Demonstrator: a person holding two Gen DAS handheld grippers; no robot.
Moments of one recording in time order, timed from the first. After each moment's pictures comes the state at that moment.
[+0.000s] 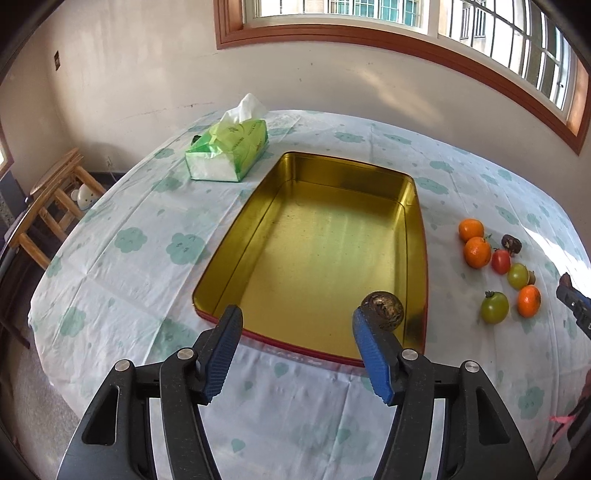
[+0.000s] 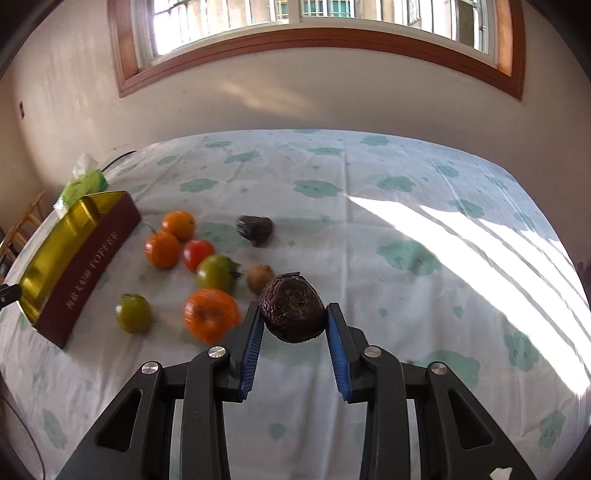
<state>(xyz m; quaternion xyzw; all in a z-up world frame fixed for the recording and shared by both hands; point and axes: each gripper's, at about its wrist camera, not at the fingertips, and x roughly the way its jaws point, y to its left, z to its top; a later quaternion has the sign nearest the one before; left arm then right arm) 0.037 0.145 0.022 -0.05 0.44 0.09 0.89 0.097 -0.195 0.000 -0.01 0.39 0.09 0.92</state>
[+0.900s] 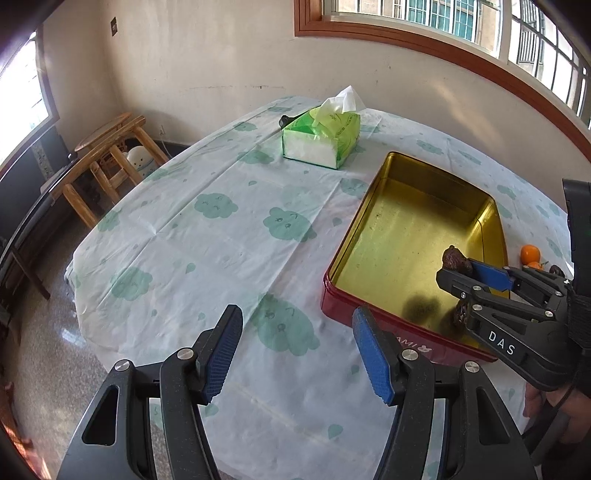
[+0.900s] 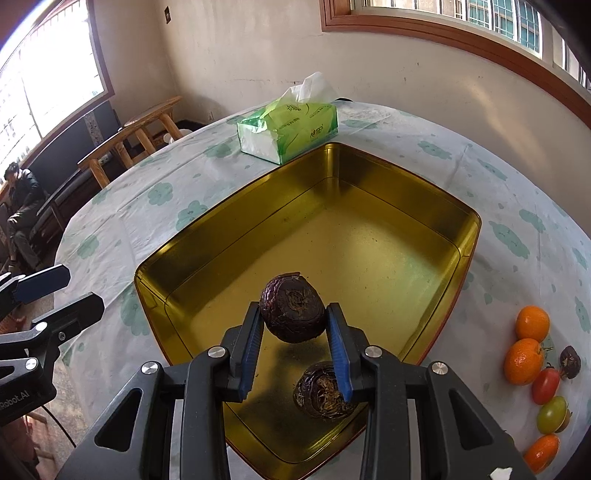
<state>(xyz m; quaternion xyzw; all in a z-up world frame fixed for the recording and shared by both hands) 0.004 0.217 0.016 -0.09 0.44 0.18 0.87 0.120 0.085 -0.026 -0.13 0.43 0.33 0.83</state>
